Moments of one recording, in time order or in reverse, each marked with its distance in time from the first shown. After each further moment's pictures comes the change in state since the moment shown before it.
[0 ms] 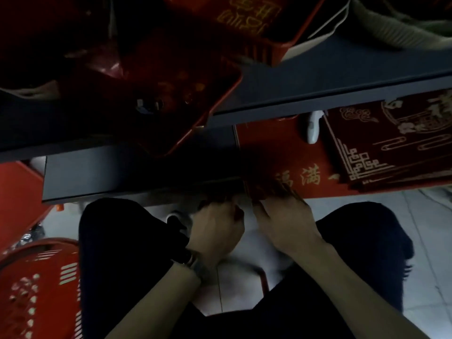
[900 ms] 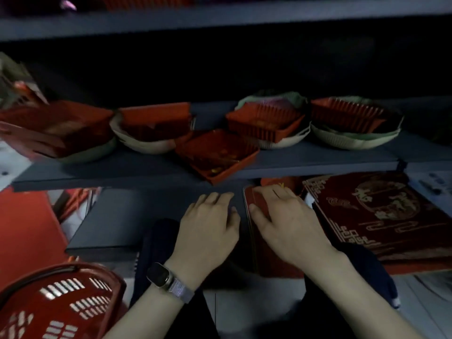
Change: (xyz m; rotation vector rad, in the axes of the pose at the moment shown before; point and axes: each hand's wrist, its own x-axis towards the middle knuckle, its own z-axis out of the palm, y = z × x) left_hand -0.120 -0.025 -0.074 0.012 0.754 0.305; right_hand -0.083 -0.086 -0.086 -0.101 0.487 -0.303
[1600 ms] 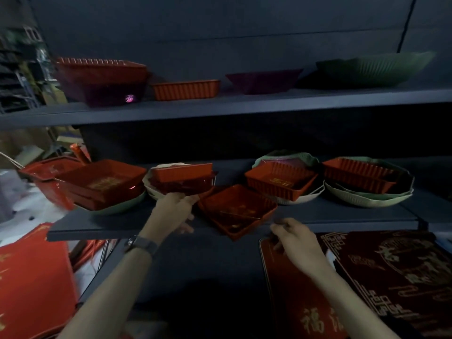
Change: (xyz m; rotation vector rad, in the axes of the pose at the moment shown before) left_hand 0.109 -0.102 -0.102 -0.556 -0.099 -0.554; right_hand 0.072 -0.003 -0.002 0.689 -0.022 0.410
